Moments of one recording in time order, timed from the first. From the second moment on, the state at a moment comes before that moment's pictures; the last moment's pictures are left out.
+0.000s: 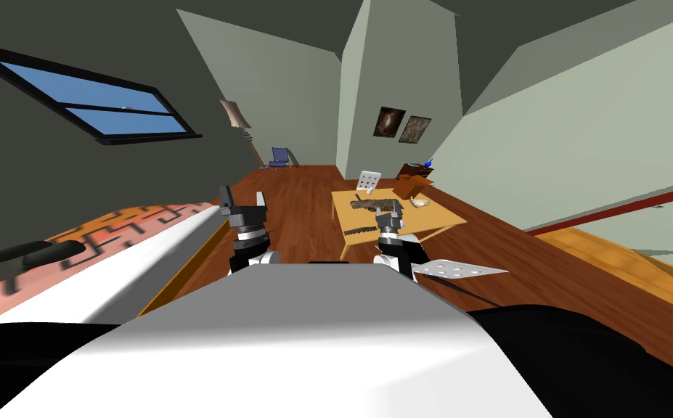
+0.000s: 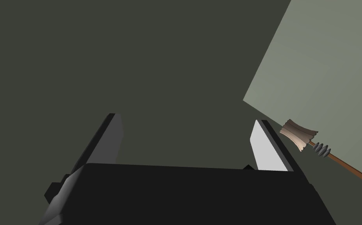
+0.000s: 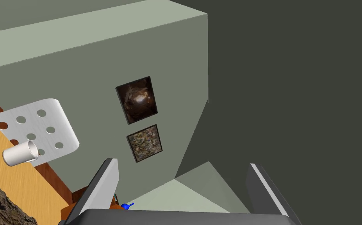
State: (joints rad) left arm 0.52 0.00 0.00 -2.23 0.09 -0.64 0.13; right arm 0.54 -0.12 0.05 -2.21 -0.30 -0.32 -0.09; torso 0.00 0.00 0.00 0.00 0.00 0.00
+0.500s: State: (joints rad) left arm 0.52 0.00 0.00 -2.23 0.09 -0.64 0.13; right arm 0.55 -0.16 0.07 -2.17 -0.45 -0.30 -0.12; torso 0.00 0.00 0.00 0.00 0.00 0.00
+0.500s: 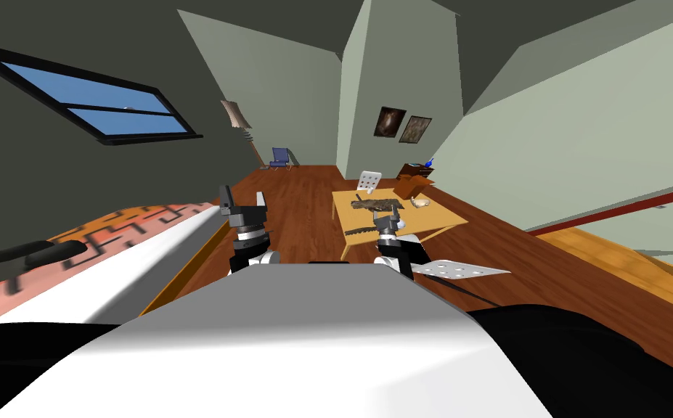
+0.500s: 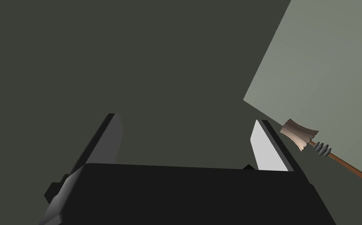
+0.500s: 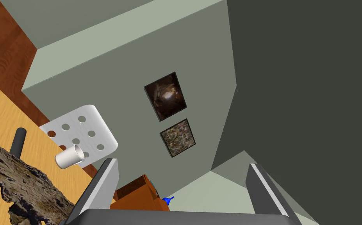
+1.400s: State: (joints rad) left arm 0.52 0.00 0.00 -2.23 0.09 -0.64 0.13; right arm 0.57 -0.22 0.10 -2.11 -0.72 -0.25 -0.17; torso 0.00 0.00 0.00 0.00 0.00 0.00
